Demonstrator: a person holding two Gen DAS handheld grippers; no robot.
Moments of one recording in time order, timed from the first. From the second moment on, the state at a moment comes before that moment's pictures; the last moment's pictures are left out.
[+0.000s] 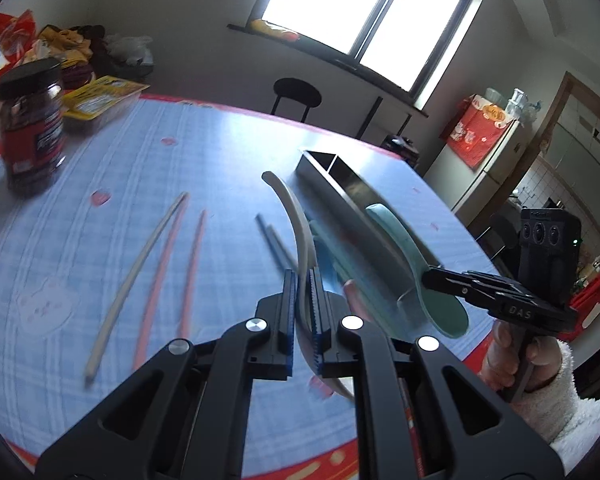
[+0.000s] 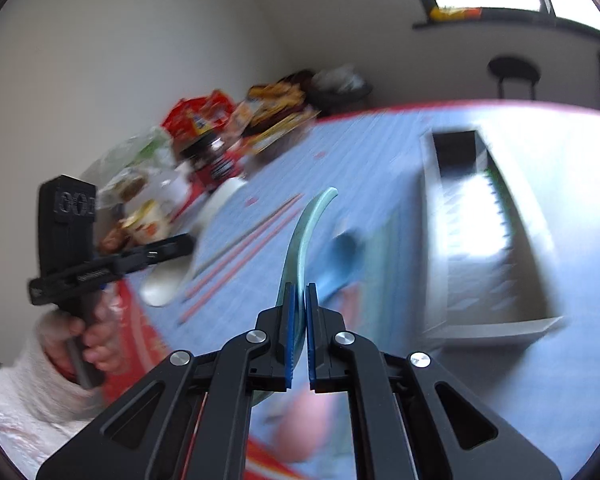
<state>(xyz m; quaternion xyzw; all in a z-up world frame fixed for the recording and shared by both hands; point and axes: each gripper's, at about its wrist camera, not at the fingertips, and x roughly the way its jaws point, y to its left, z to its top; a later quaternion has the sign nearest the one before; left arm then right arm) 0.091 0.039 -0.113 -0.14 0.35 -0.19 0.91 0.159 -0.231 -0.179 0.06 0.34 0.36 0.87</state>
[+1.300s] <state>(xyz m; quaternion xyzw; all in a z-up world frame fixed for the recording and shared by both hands) 0.227 -0.164 -0.162 -0.15 0.44 -0.22 0.86 0.245 -0.346 -0.183 0.08 0.33 0.22 0.91</state>
